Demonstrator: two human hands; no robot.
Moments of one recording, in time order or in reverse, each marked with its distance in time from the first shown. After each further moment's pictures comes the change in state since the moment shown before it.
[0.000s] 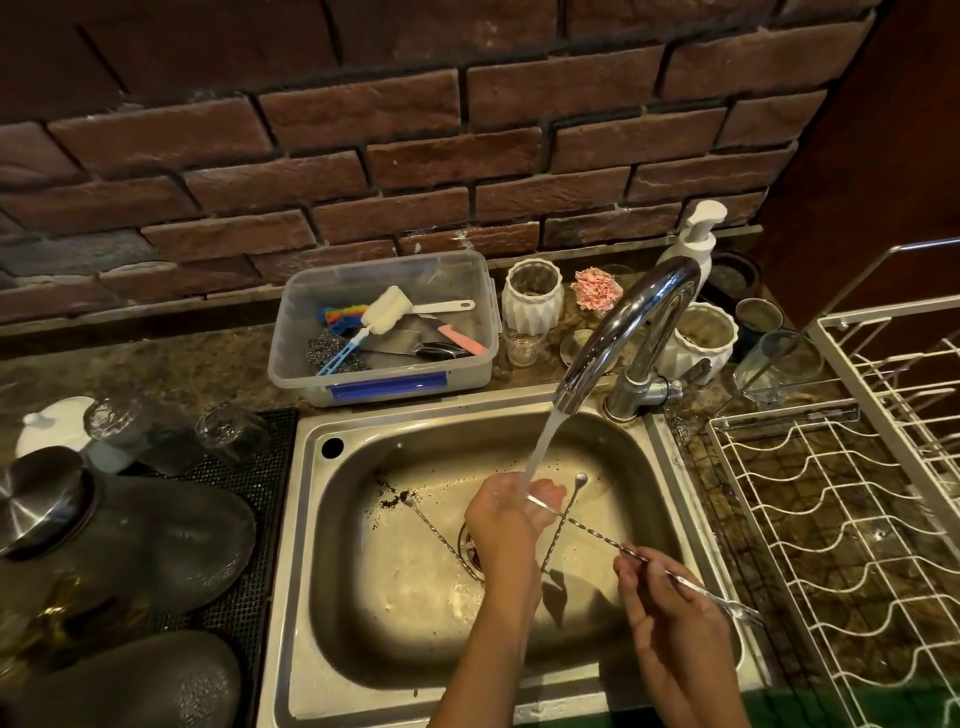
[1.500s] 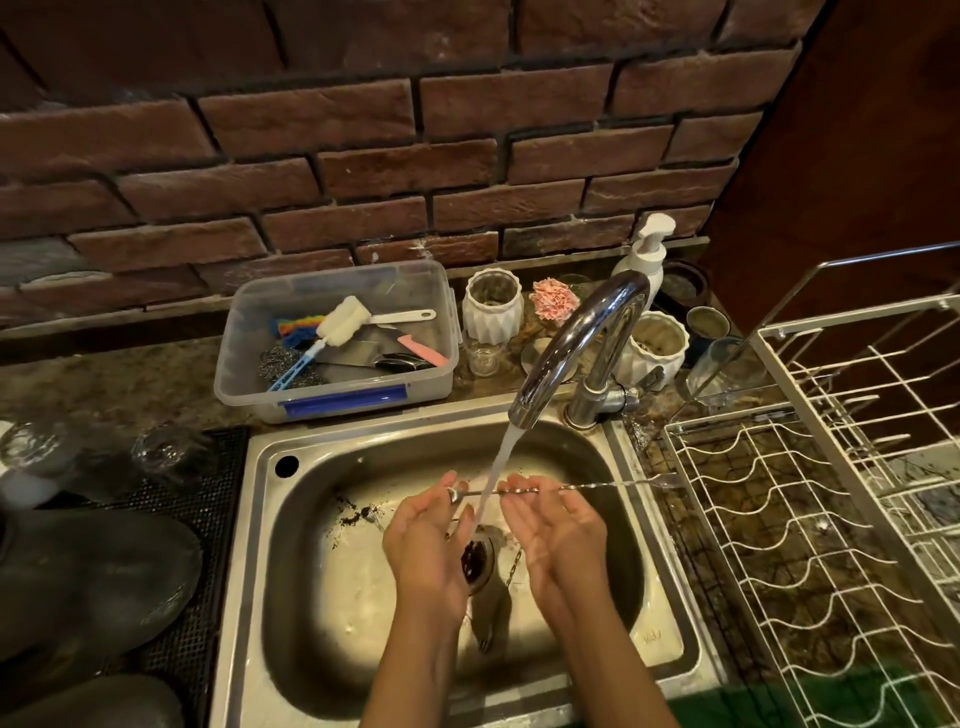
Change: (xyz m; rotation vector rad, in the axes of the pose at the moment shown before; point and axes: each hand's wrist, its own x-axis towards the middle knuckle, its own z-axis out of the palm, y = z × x) left_hand -0.006 0.048 -0.014 -0.169 0.115 -0.144; right_hand 0.024 0.021 0.092 -0.101 -0.124 -0.029
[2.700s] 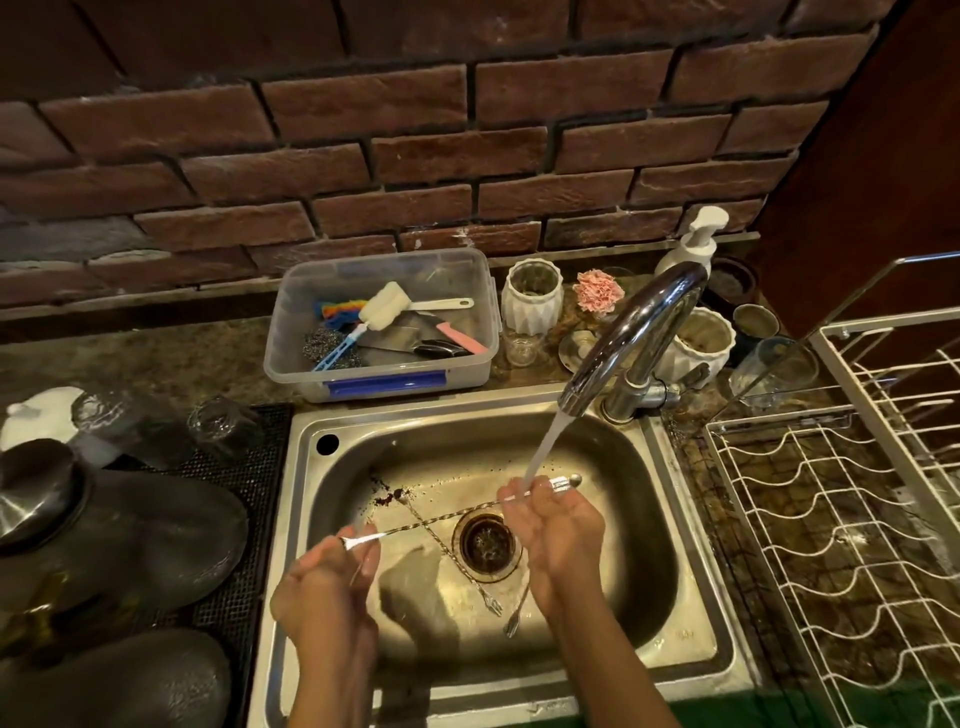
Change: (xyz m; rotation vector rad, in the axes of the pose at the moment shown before) left_hand 0.018 0.049 -0.110 -0.108 0.389 0.193; right_hand -0.007 0.028 0.020 -0.129 0.070 0.024
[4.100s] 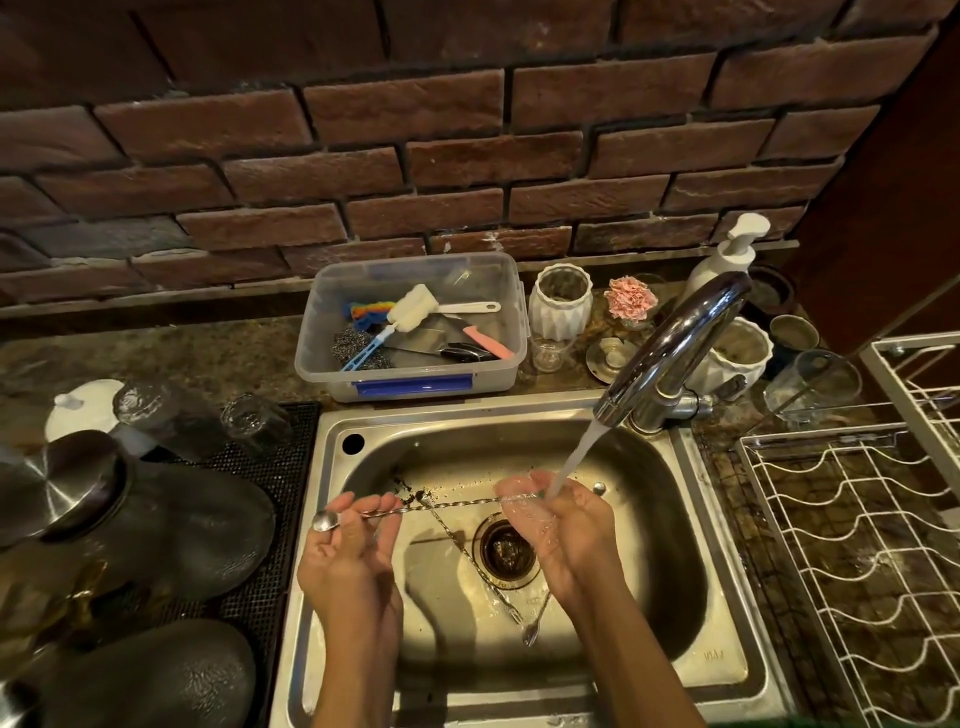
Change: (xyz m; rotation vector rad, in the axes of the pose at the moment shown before) left_hand -0.007 0.011 0.013 -0.139 -0.266 0.158; right_hand 0.007 -0.002 0.015 -0.038 -0.149 0.091
